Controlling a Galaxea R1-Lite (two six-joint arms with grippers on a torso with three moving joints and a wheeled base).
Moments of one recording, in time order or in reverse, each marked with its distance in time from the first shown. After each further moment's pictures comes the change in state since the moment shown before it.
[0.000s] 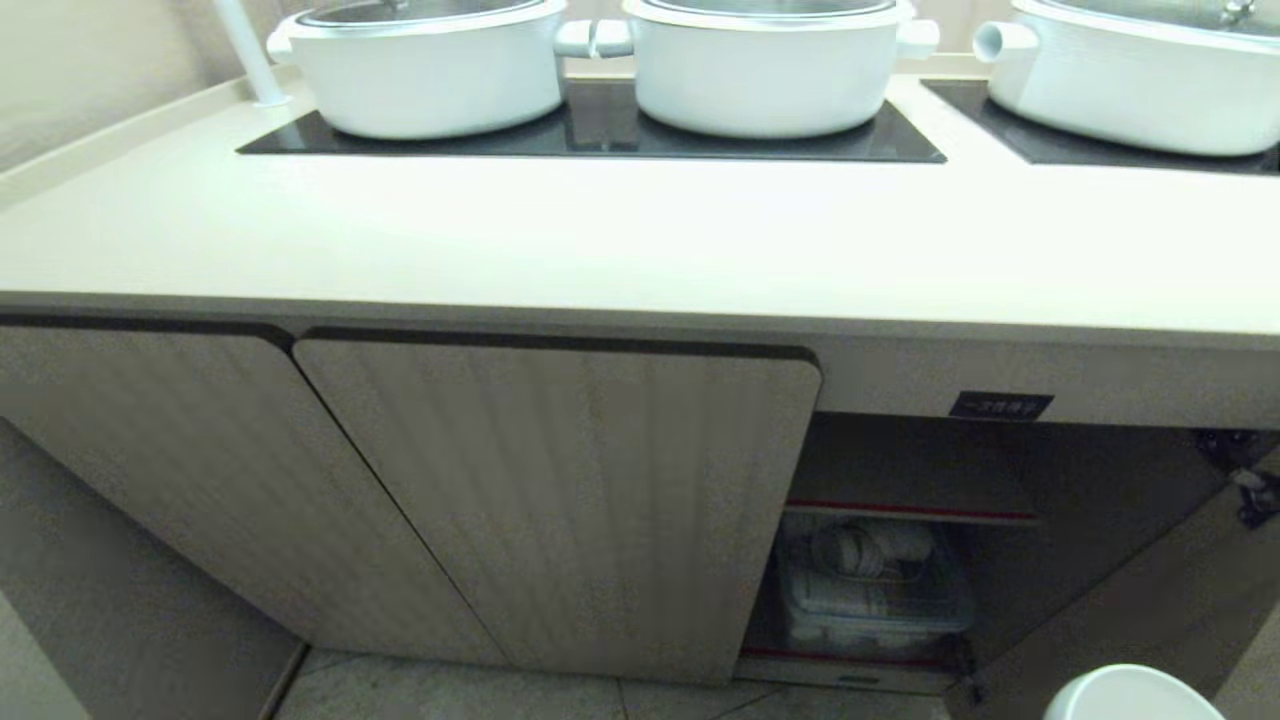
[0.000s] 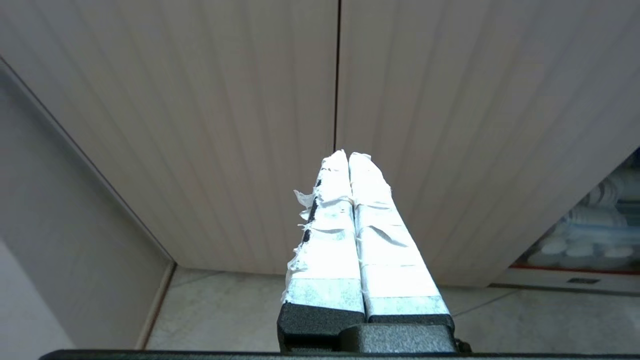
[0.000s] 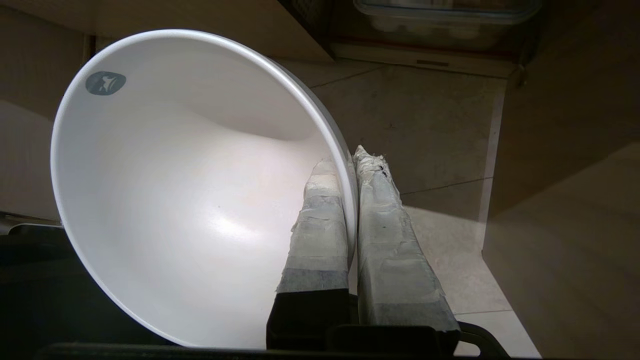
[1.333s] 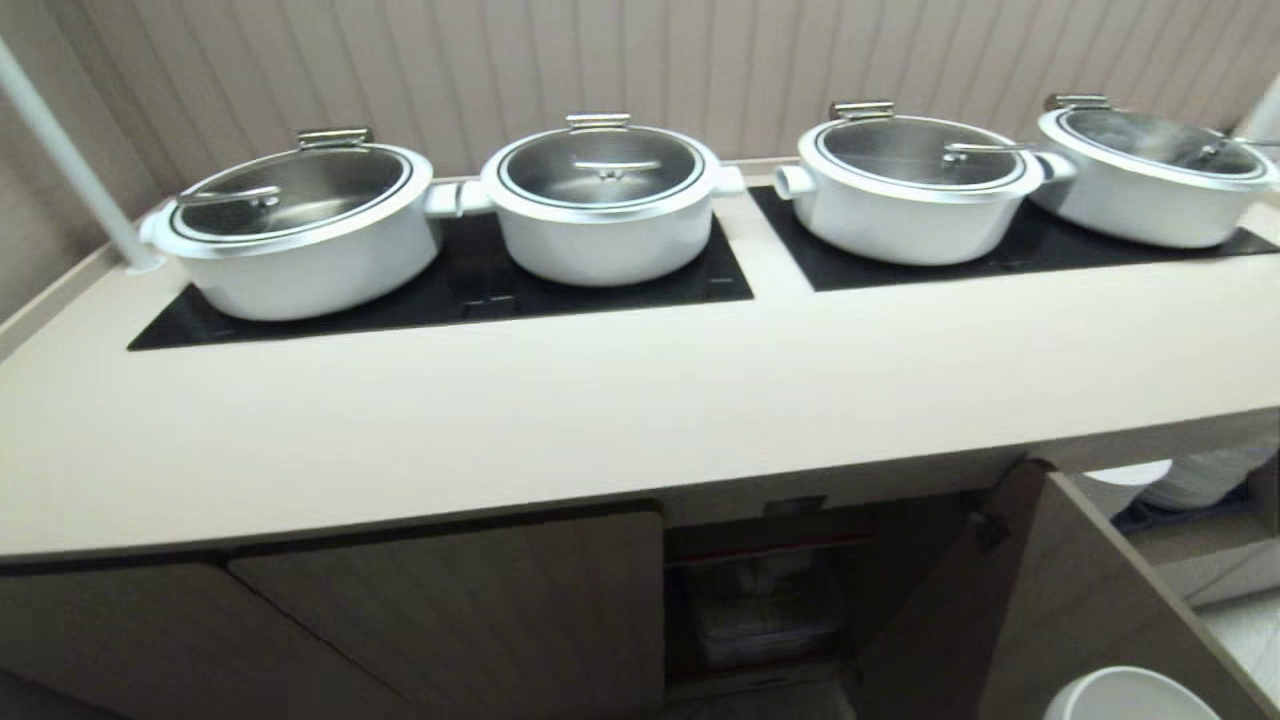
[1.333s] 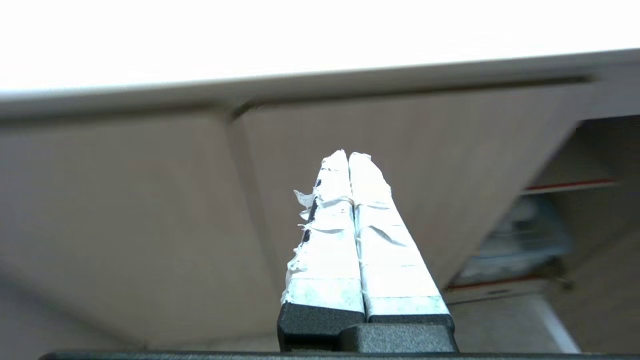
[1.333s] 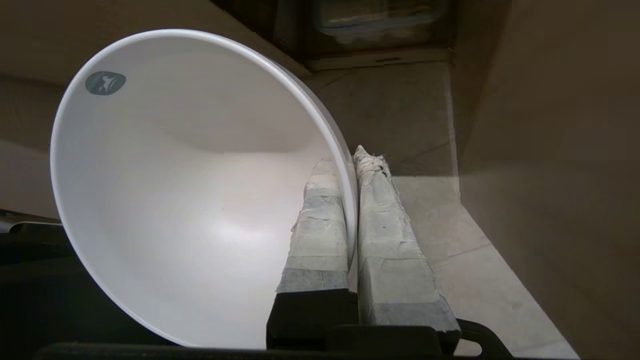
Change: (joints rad) left arm 0.000 0.000 0.000 0.000 0.000 0.000; right arm 0.000 0.001 0.003 0.001 0.003 0.002
